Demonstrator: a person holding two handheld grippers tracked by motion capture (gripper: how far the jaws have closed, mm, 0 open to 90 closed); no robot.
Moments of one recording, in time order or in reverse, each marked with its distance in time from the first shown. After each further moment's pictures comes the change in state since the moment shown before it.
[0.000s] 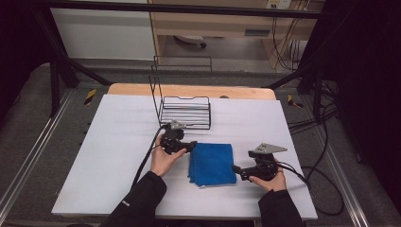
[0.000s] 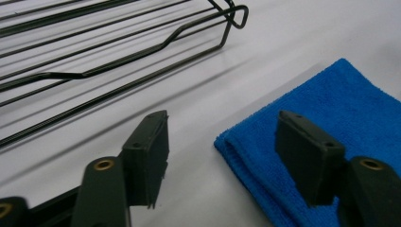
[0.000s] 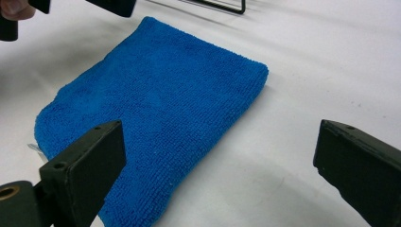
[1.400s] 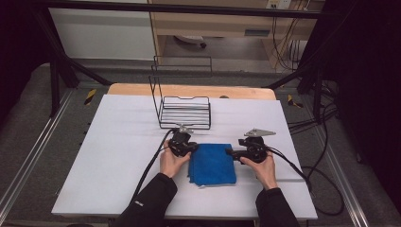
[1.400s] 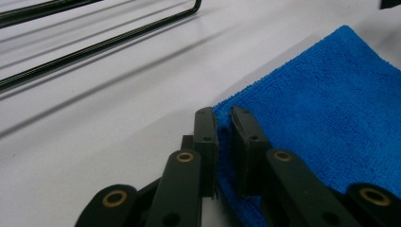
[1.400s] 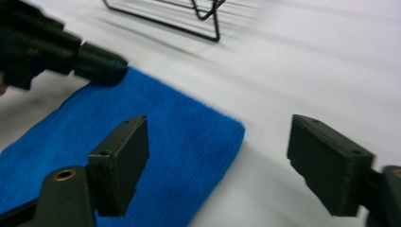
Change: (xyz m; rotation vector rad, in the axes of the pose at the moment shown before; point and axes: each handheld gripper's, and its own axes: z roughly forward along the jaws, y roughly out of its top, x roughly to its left) left arm -0.007 -0.010 0.029 0.061 -0.076 -0.009; right arm -0.018 0.035 0.043 0.010 -0.045 0.068
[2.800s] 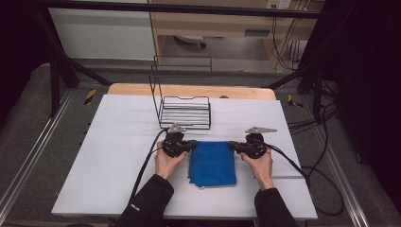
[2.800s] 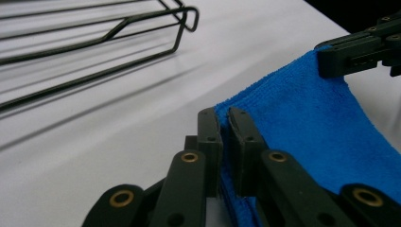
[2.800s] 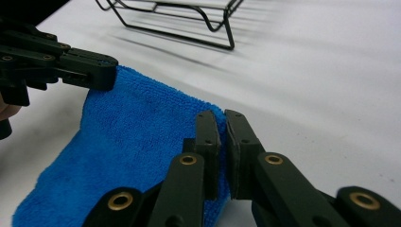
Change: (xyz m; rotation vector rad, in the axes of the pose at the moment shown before) left arm 0.002 -0.004 -0.030 -0.157 -0.106 -0.026; right arm 0.000 0.006 -0.003 -0.016 0.086 0.082
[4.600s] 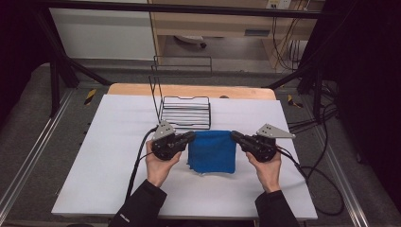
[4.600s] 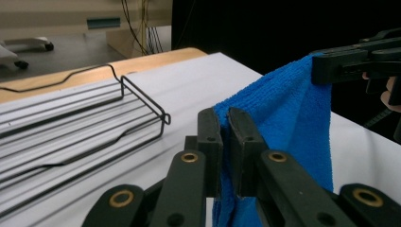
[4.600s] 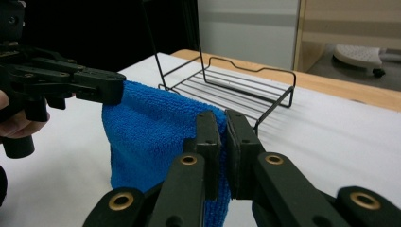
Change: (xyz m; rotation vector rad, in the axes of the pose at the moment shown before) left arm -0.037 0.020 -0.068 -0.279 0.010 0.120; right arm 0.047 0.022 -0.061 -0.304 0.022 -0.189
